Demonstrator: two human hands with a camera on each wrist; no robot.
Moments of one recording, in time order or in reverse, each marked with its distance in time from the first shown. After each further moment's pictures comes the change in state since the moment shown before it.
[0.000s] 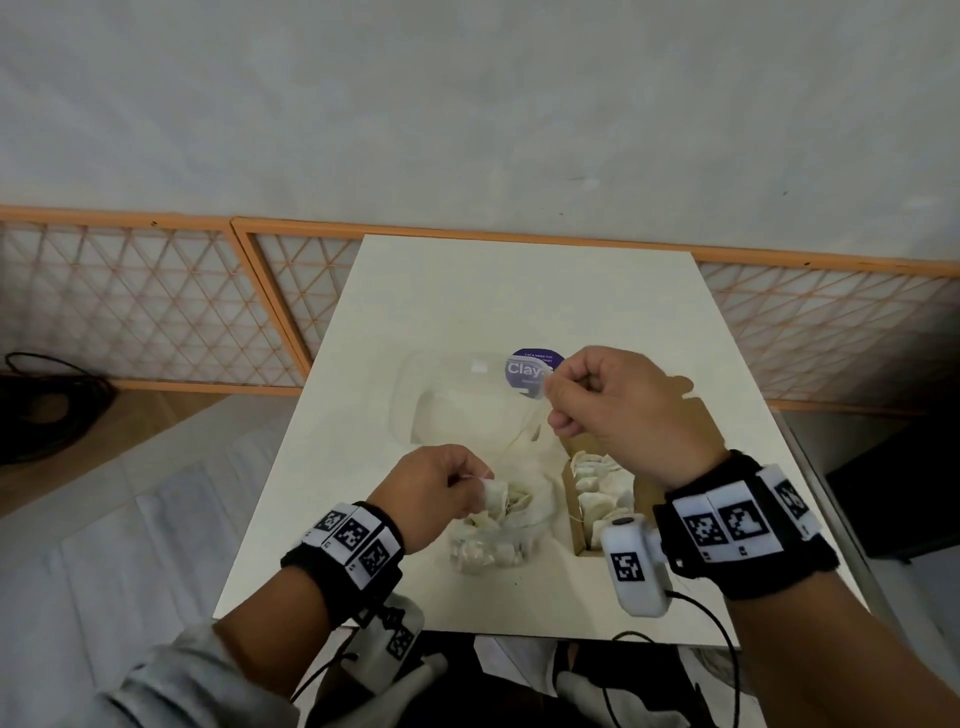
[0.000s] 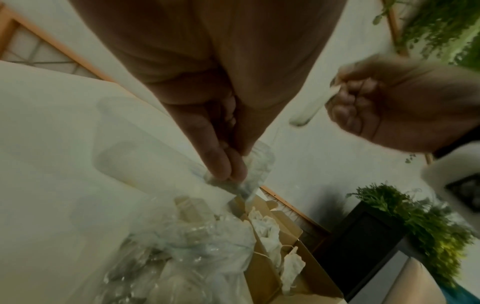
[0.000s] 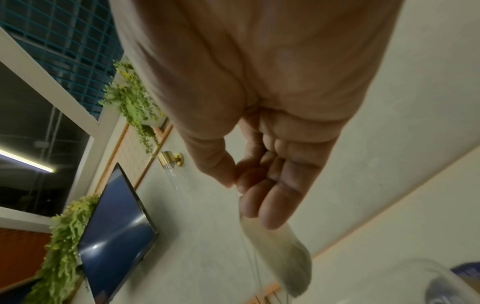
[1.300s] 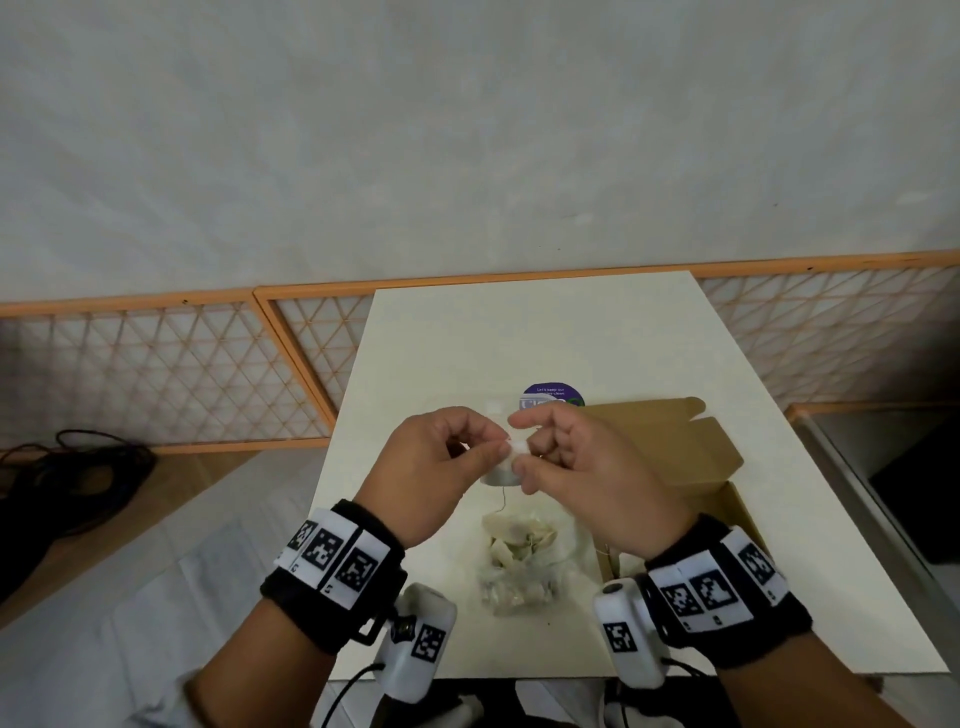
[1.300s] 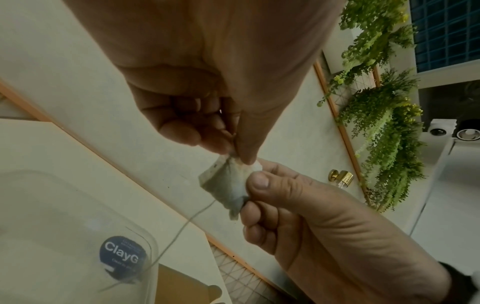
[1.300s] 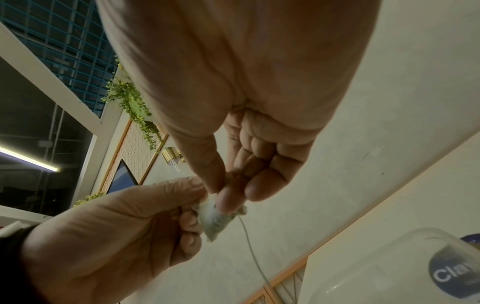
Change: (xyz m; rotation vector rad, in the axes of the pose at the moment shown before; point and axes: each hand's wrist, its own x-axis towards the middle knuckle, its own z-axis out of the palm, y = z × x) left_hand -0.024 0.094 -0.051 -0.054 0.206 0.308; right_hand -0.007 0.014 0.034 0.145 -0.072 -0.163
